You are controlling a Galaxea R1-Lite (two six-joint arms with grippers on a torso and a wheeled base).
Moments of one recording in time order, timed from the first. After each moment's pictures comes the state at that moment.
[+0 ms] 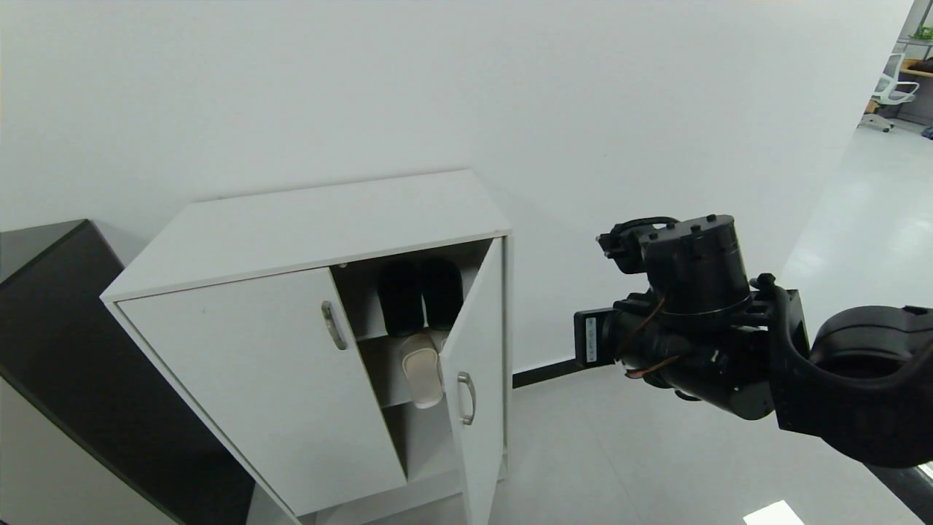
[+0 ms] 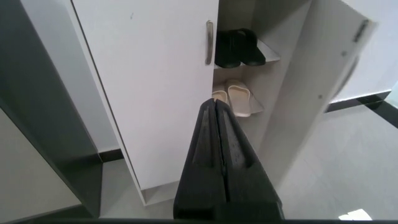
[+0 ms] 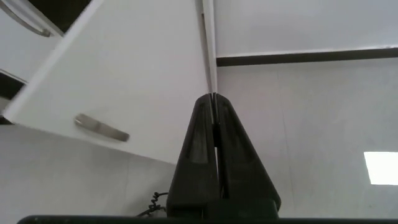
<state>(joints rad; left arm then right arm) 0.00 0.00 0.00 0.00 0.04 -0.02 0.79 1.75 -1.06 -0.27 -0.40 0.28</state>
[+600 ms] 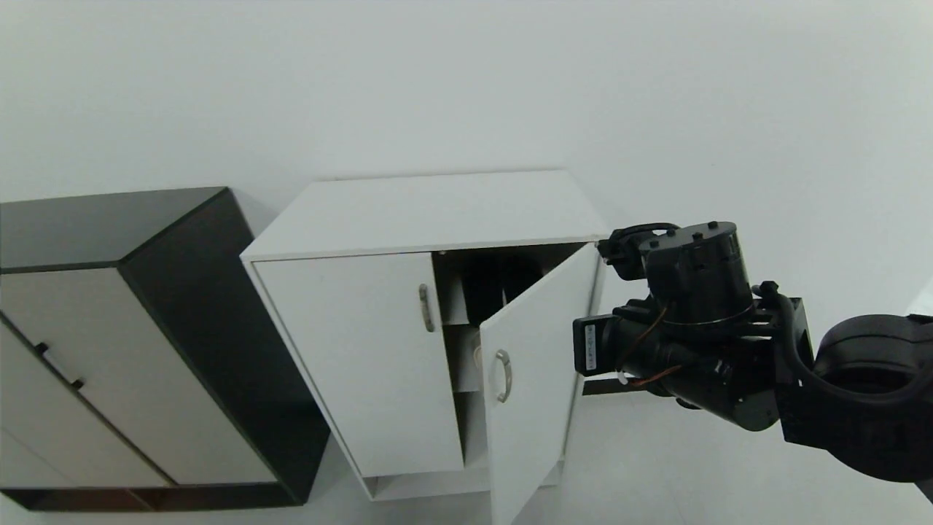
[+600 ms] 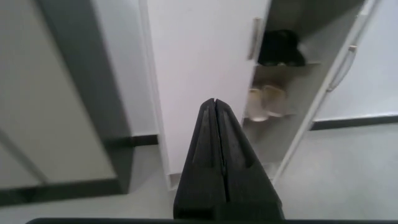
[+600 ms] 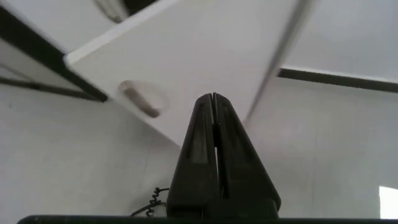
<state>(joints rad) 0.00 0.00 0.00 0.00 0.04 -0.02 0.81 1.74 -1.04 -0.29 -0.40 0.28</state>
